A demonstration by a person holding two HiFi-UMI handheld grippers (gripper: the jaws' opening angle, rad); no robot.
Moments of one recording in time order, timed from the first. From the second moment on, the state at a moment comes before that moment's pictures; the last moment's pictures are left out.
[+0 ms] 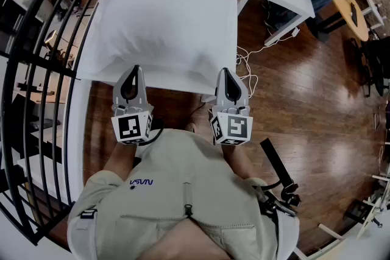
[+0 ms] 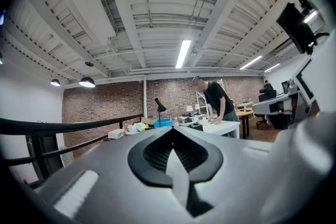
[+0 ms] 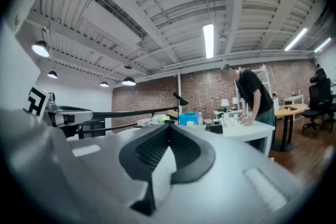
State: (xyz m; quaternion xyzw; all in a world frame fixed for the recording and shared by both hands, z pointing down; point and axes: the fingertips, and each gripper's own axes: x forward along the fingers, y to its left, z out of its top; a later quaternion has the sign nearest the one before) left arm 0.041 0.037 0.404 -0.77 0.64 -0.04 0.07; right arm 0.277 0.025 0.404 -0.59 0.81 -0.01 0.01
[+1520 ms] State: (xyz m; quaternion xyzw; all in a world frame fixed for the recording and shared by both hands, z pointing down) left arm -0.053 -0.134 0.591 -0.84 0.46 -0.29 -0.08; right arm 0.176 -0.120 0.567 -0.53 0.77 -0.02 -0.35
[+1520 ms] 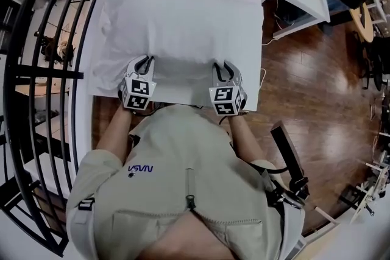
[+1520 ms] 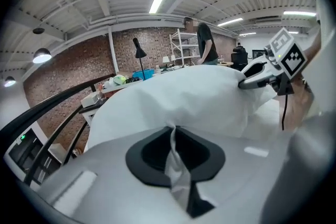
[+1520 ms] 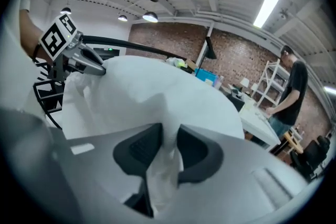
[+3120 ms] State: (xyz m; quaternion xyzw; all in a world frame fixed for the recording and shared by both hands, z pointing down) left arm -0.025 -0.155 0.484 -0.78 0.41 -0.42 0.22; right arm 0.193 -0.219 0.398 -0.50 0.81 -0.16 -0.26
